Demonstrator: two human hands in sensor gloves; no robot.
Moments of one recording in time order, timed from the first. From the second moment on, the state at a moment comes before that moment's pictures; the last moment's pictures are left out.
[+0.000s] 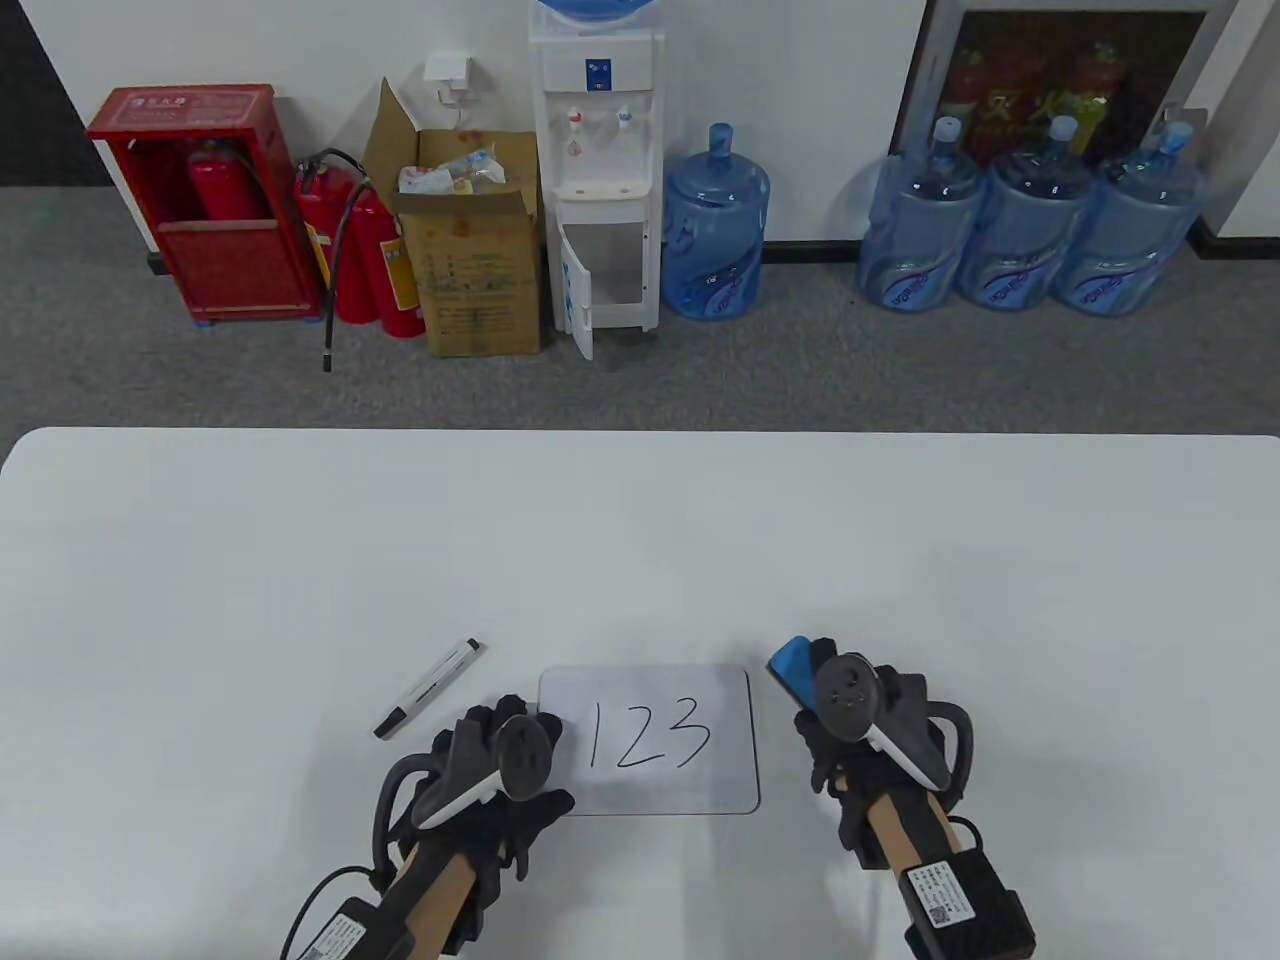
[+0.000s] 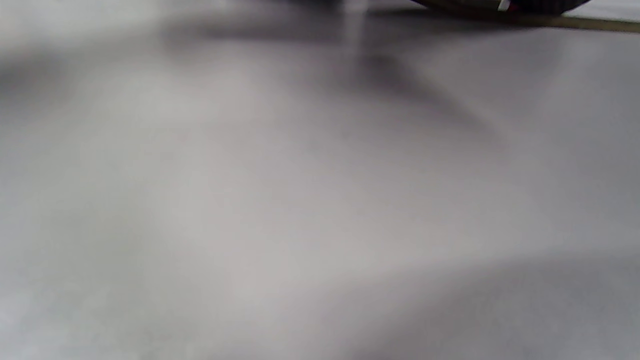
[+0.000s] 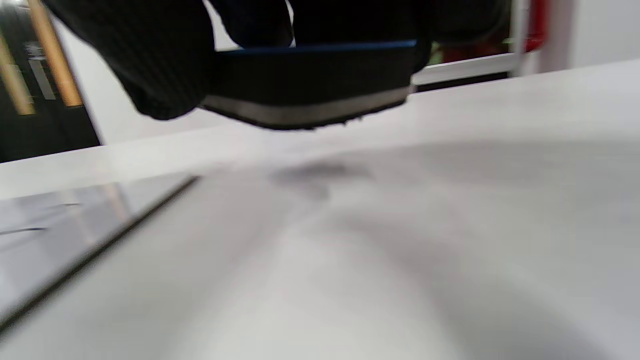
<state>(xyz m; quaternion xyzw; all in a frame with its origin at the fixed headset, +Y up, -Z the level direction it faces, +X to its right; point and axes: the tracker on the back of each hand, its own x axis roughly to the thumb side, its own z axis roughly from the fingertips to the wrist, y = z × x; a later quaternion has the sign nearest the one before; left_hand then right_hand) -0.172 -0.790 -0.302 -0.23 -0.07 0.02 0.97 0.159 -0.739 -0.335 0.03 0.01 1.00 0.09</state>
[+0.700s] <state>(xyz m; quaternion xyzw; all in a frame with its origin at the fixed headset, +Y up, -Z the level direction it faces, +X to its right) -0.172 -0.790 -0.301 -0.23 -0.07 0.03 0.97 0.003 -0.765 -0.314 0.27 0.05 0.96 0.03</state>
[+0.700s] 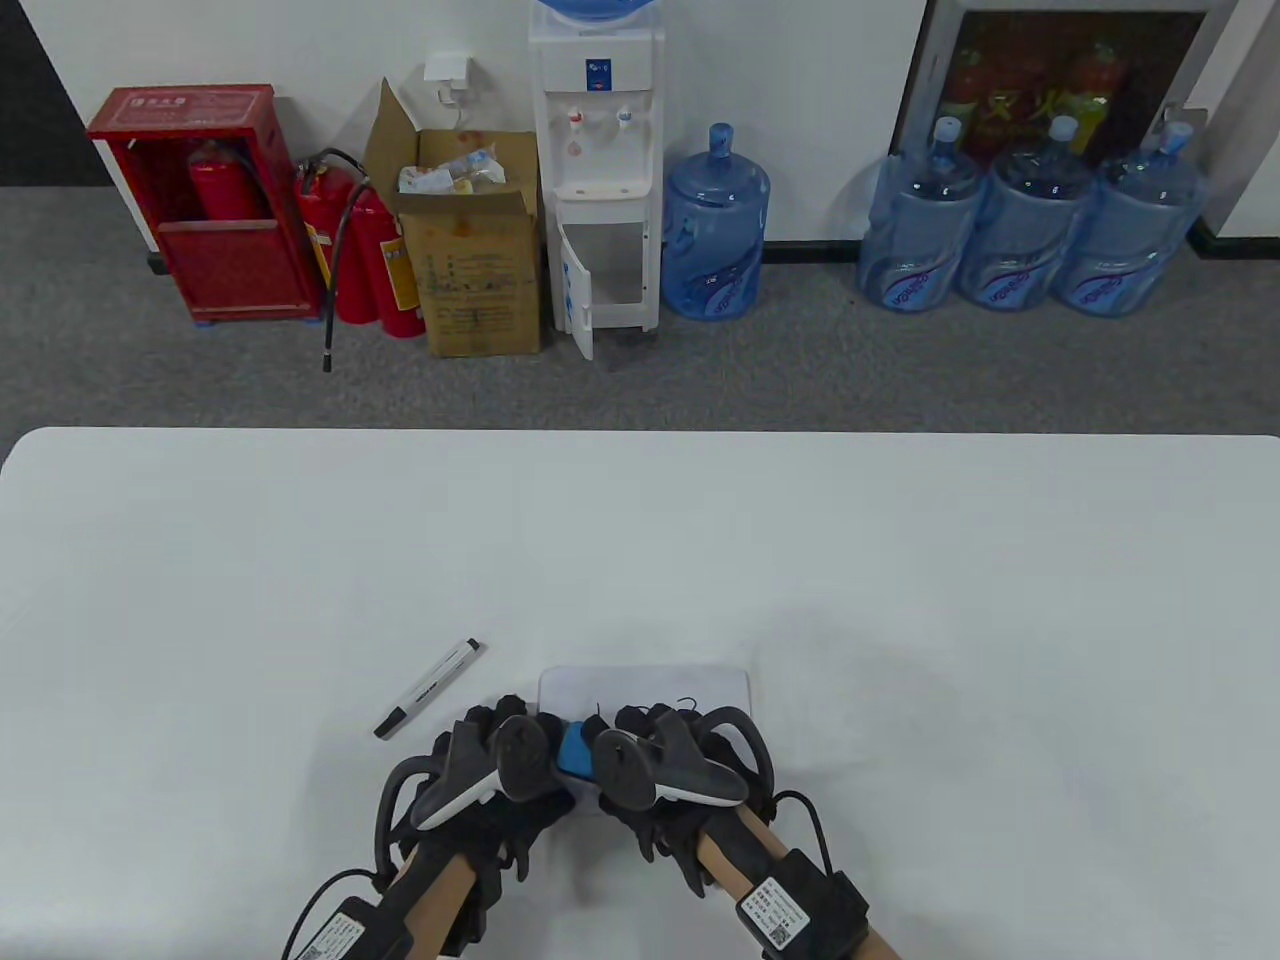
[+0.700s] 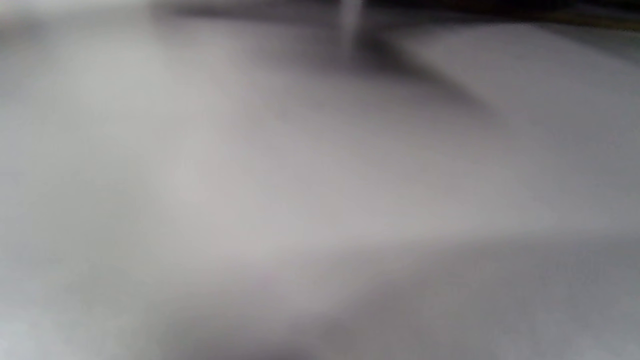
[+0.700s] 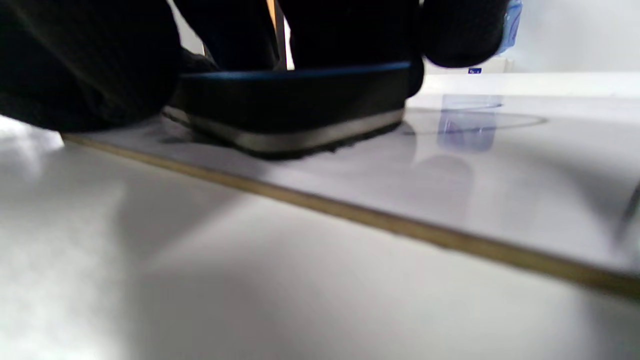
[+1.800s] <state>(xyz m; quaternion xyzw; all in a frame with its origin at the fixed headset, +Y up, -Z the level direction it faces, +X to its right) -0.159 -0.787 -0.302 -0.24 -0.07 -0.03 0.97 0.022 -0.764 -0.334 0.15 -0.02 0.99 0.00</state>
